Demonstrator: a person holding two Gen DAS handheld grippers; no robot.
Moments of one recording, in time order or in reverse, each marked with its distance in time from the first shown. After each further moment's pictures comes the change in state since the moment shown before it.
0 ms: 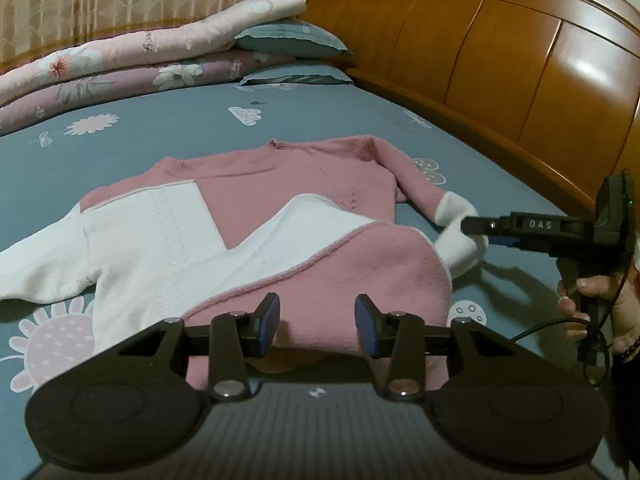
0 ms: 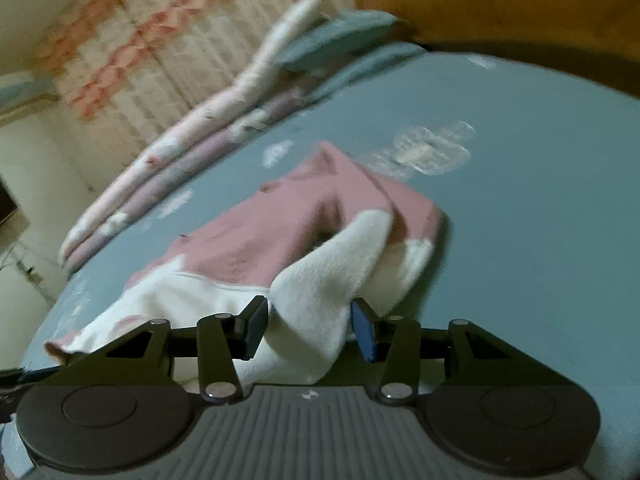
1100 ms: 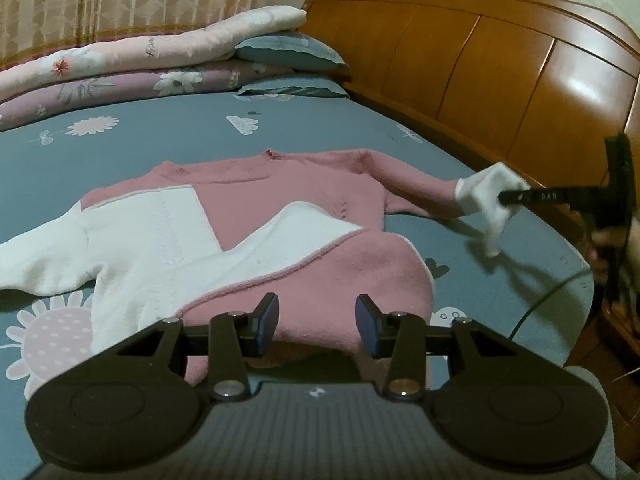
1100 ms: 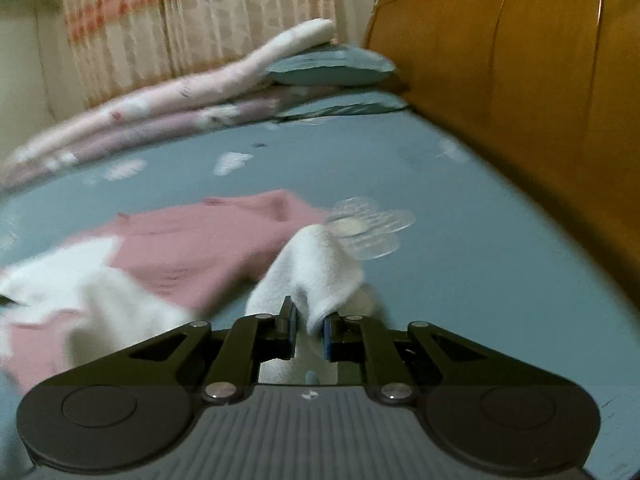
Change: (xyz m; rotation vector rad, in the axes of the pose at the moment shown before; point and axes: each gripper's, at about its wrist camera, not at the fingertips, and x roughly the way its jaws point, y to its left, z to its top) left arm -0.016 0.005 -0.004 -0.028 -0.042 -0.027; right arm -0.040 -0.001 0.077 -0.357 0.035 -0.367
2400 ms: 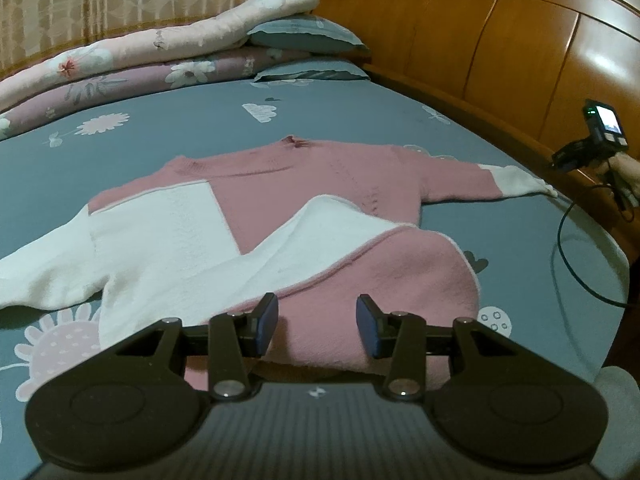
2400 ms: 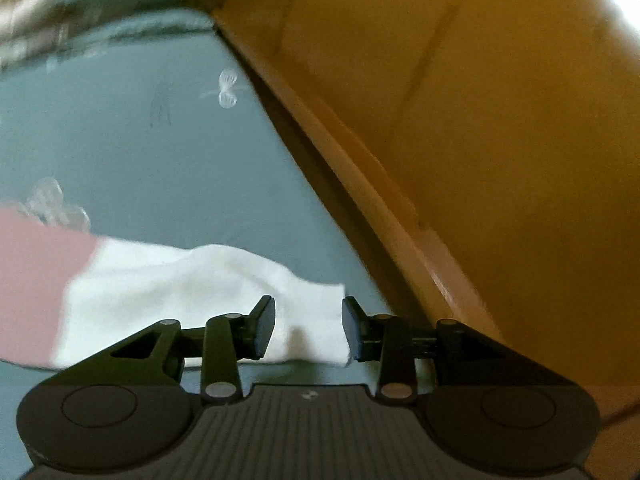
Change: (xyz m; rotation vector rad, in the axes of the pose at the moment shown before) left arm 0.035 0.001 0.010 0.037 0.052 0.077; right arm 0.111 -0.206 0.051 0.179 0.253 -0.343
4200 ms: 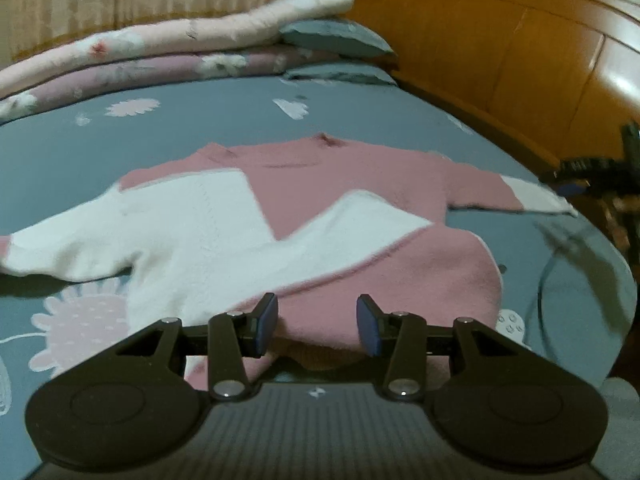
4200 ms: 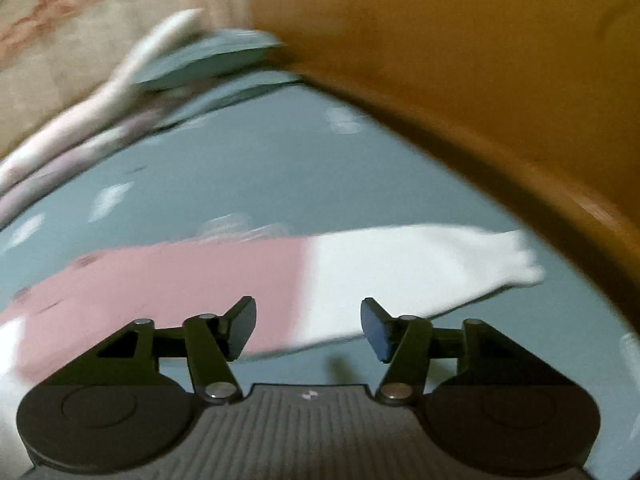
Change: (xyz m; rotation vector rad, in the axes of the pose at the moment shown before) left arm -0.023 0.037 -0.013 -0.096 -0.021 0.078; right arm -0.094 0.119 -0.079 0.086 -0.130 0.350
